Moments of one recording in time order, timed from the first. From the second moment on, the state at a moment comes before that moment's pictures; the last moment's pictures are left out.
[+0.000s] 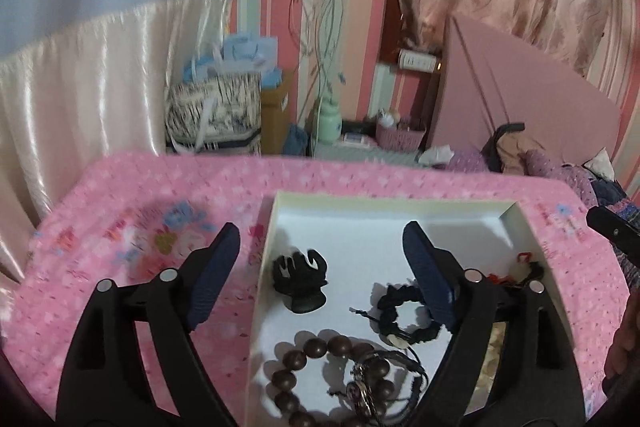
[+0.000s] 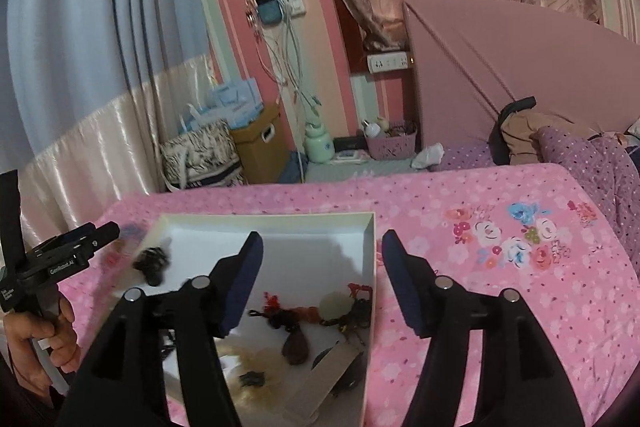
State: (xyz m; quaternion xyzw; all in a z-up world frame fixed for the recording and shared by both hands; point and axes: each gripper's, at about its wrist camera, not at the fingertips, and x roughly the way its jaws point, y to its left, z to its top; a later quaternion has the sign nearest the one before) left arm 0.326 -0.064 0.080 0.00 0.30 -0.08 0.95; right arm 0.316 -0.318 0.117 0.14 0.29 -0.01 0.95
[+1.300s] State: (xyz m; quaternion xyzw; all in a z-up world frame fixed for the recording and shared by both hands) left arm 0.051 -0.011 0.028 0.05 0.22 -0.03 0.97; right arm 0.050 -0.259 0.058 0.10 0.25 -0.07 0.96
